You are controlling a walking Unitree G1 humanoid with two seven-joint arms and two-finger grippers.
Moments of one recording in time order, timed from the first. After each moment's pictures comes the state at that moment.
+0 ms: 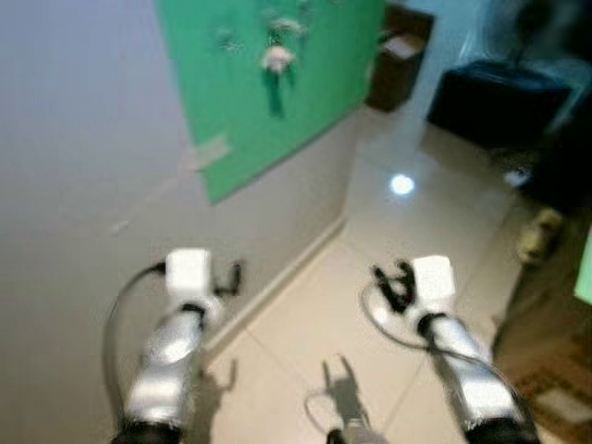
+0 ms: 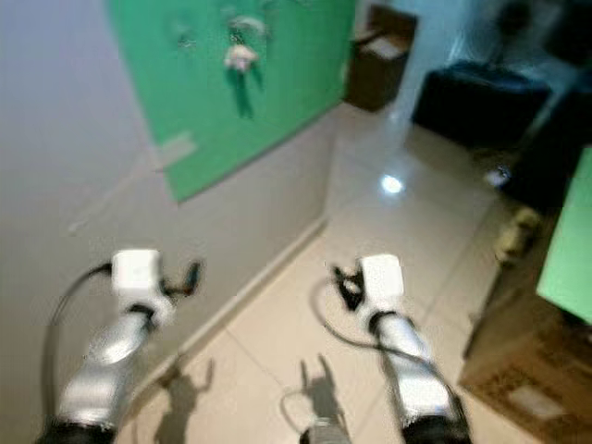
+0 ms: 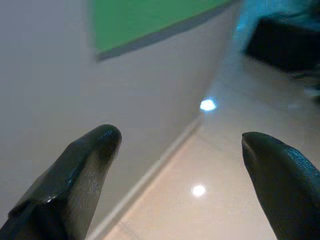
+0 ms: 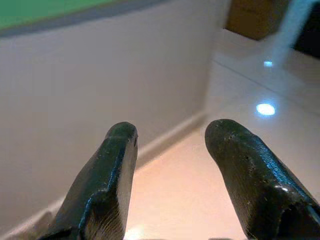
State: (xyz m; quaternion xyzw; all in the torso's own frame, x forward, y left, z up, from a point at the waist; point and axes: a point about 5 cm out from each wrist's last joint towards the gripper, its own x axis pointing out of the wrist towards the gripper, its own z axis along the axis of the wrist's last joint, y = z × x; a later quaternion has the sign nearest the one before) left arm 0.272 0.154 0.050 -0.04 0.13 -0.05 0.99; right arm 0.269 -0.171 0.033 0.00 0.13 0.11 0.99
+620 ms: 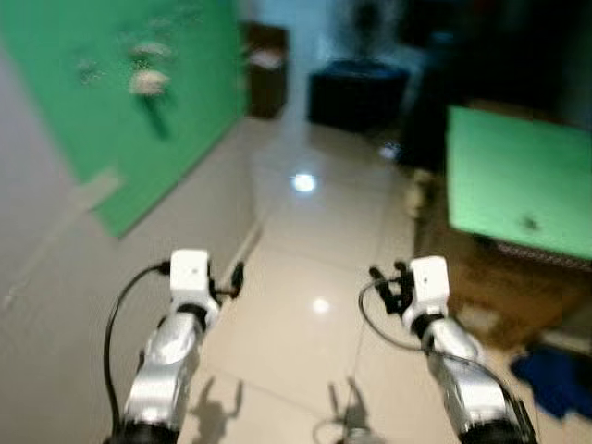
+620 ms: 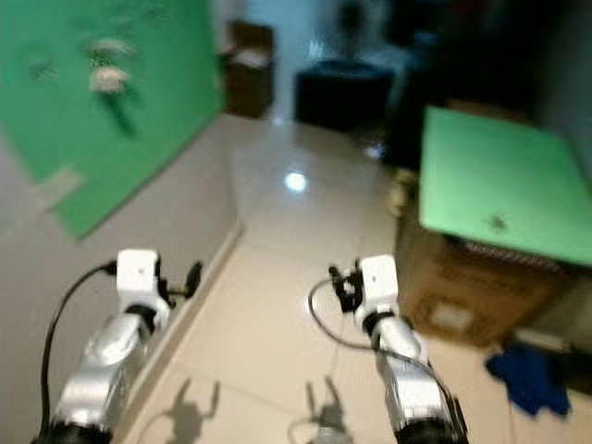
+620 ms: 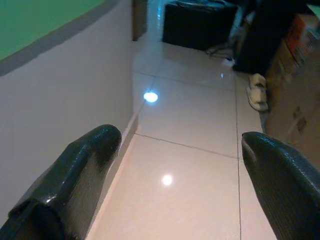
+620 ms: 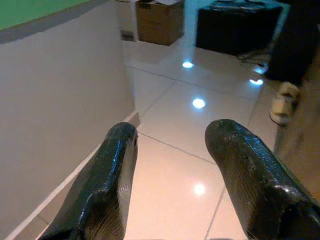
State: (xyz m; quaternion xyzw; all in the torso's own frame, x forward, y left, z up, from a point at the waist) left arm 0.269 0.165 0.045 -0.02 0.14 -0.05 0.99; right arm 0.269 -0.161 0.034 0.00 0.12 0.12 0.99
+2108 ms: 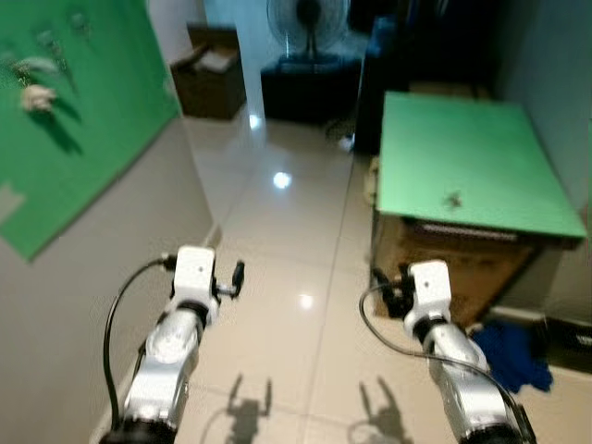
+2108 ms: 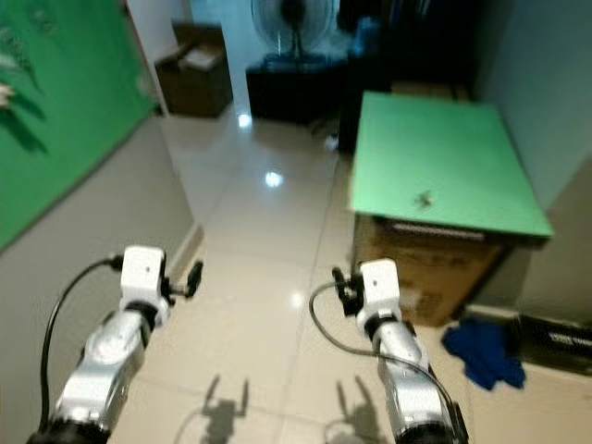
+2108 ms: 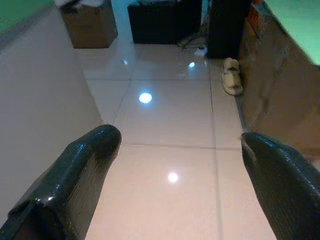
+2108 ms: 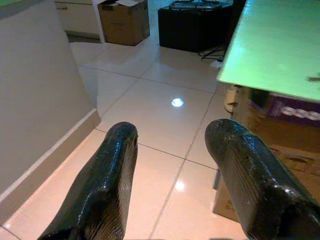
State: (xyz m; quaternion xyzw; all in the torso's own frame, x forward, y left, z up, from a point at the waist) left arm 0.271 0.164 0.046 0.03 0.13 -0.06 0.99; right arm 0.263 -0.164 0.030 -0.02 0.12 0.10 0.99
